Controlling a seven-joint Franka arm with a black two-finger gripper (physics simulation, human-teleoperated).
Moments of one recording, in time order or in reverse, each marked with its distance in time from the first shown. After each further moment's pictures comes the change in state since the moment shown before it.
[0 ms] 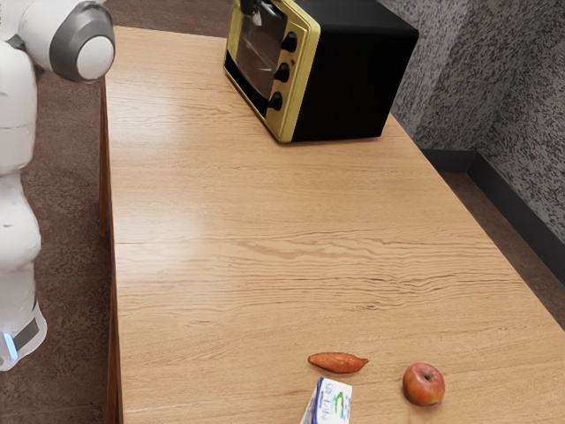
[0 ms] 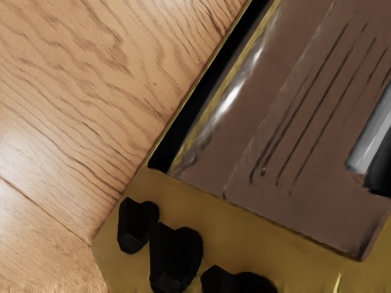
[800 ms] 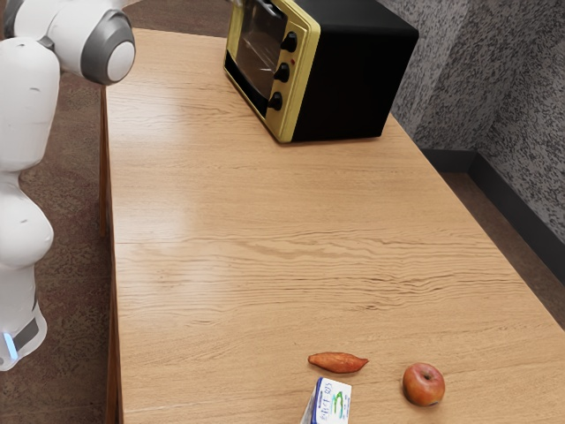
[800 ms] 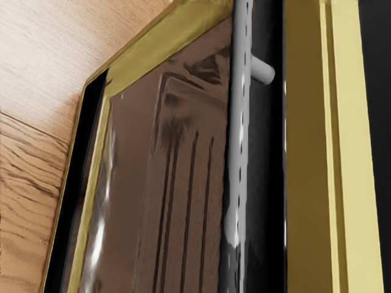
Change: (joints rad) arm 0.255 0.169 -0.060 0.082 -0.087 0.314 0.571
